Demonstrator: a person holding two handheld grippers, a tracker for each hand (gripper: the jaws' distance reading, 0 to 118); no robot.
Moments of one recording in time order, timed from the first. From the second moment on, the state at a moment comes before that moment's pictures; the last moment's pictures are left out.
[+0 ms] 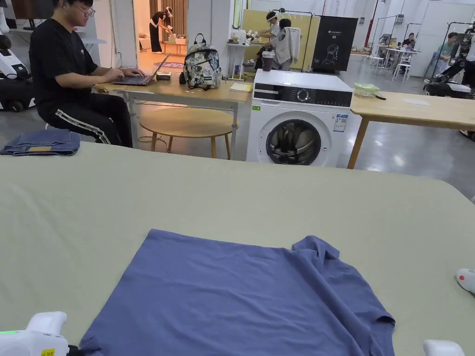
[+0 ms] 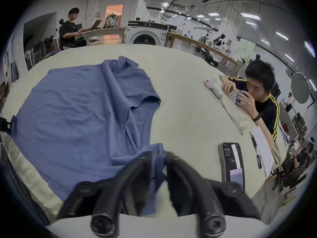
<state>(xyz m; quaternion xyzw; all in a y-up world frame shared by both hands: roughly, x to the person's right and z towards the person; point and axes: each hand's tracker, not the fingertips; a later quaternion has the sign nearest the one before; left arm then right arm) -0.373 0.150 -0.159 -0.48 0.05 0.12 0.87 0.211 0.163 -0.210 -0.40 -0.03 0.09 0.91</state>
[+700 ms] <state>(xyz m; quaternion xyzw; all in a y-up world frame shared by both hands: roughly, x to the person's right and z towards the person) -0.276 0.274 -0.206 -0.20 0.01 0.04 0.98 0.095 0.267 -0.241 -0.12 0.05 0.01 0.99</state>
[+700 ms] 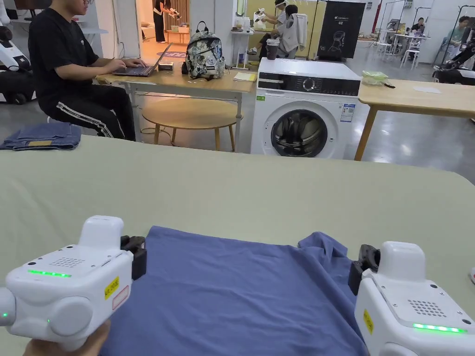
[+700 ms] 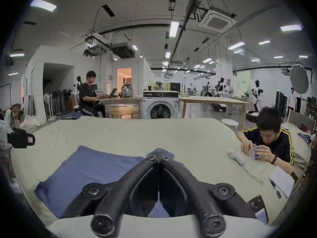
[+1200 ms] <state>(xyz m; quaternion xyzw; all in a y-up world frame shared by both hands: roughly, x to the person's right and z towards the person) -0.353 0.240 -0.363 -0.35 0.00 0.09 0.93 0.081 0.230 -0.301 -0.19 0.09 0.01 0.98</state>
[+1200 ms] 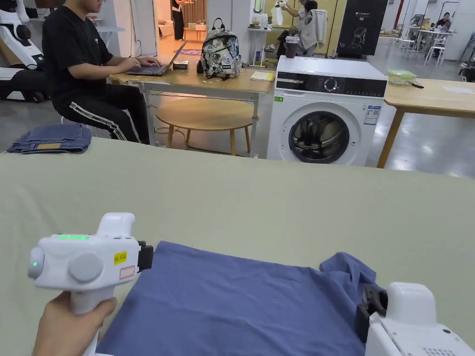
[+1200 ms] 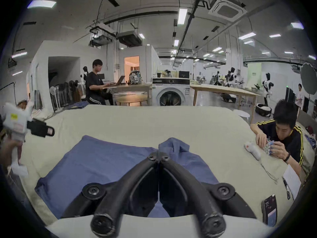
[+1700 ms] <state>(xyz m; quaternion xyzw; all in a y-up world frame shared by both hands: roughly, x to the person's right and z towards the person) -0.419 0.150 -0.578 -0.51 0.02 0.12 0.85 0.108 0.178 -0.346 -0.27 0.06 0.04 0.96</state>
